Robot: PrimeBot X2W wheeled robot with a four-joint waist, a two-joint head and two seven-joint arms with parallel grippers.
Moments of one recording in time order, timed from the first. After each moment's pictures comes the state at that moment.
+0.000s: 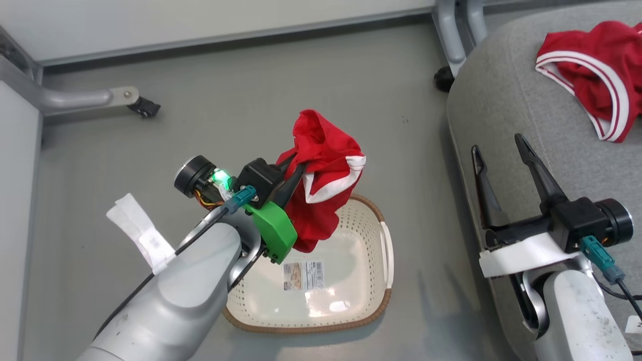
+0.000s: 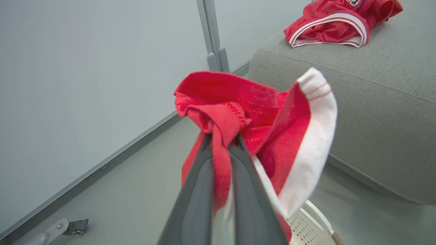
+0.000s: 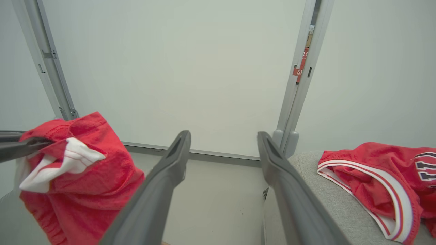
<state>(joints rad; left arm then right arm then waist) -0.75 0.18 -0.88 0.70 -0.43 -0.11 -0.26 -0.23 -0.05 0.02 0.05 0.02 0.13 -0.26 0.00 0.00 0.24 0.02</state>
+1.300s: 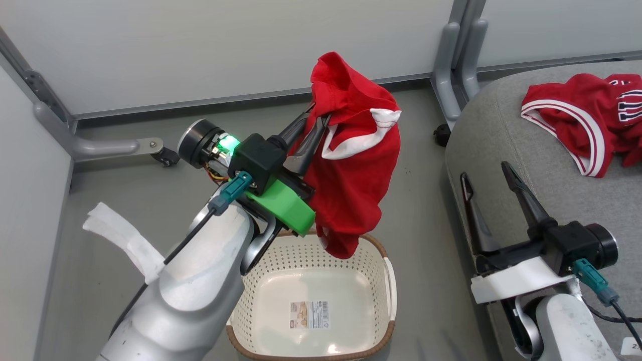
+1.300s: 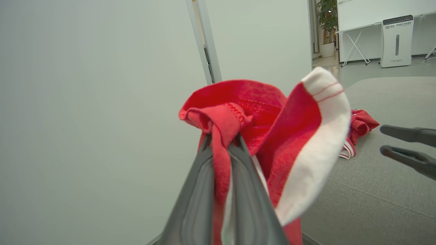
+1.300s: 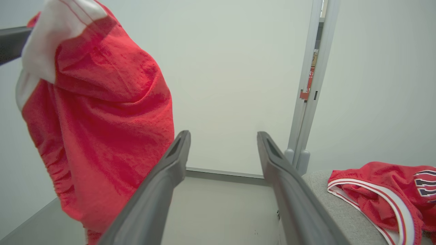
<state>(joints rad) -0.68 0.12 -0.64 0.39 -0.29 -0.13 -0.26 -0.15 -0.05 0.06 0.03 0.08 0.13 -0.26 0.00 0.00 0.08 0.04</state>
